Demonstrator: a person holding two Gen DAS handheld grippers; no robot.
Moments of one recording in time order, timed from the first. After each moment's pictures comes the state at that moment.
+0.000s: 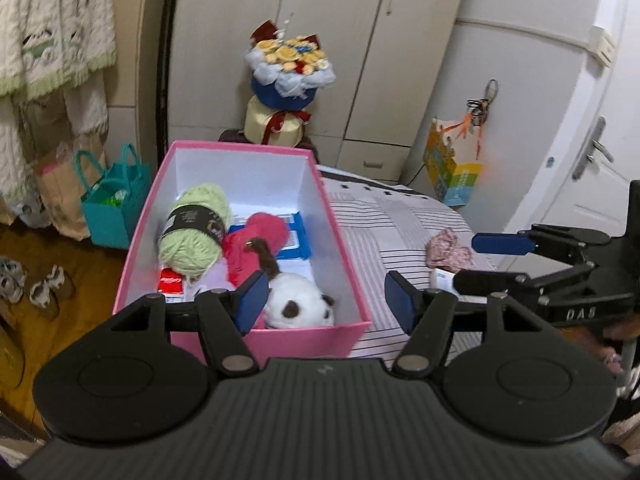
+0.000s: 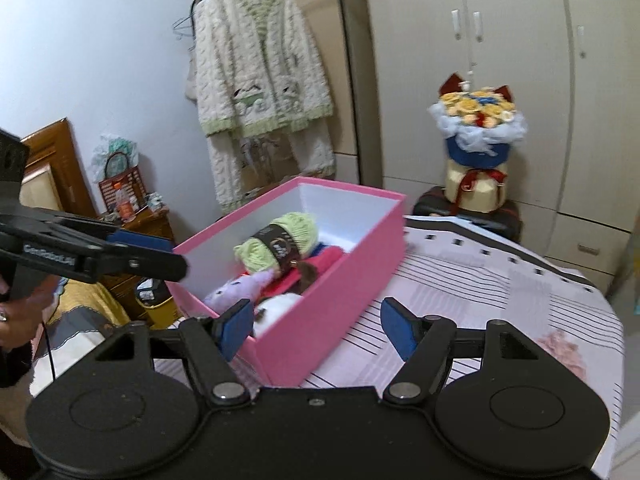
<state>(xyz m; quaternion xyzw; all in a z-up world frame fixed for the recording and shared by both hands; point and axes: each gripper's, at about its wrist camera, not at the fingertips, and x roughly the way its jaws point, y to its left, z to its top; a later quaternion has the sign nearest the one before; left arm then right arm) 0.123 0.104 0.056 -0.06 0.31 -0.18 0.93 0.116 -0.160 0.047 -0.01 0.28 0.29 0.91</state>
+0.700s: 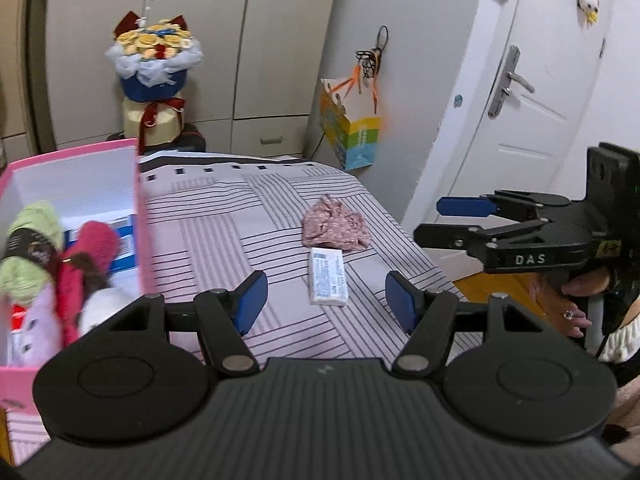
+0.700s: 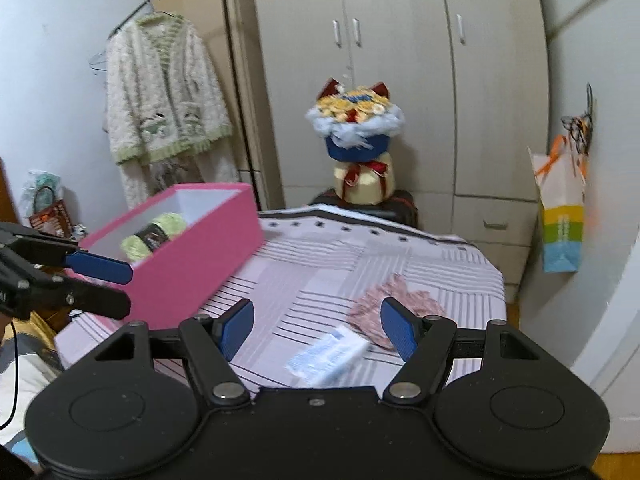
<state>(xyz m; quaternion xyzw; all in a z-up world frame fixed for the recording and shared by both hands) 0.134 -0.039 0.021 0.01 0.32 -0.31 0.90 0.109 -0.297 0.000 0.02 0.26 0.18 0.95</state>
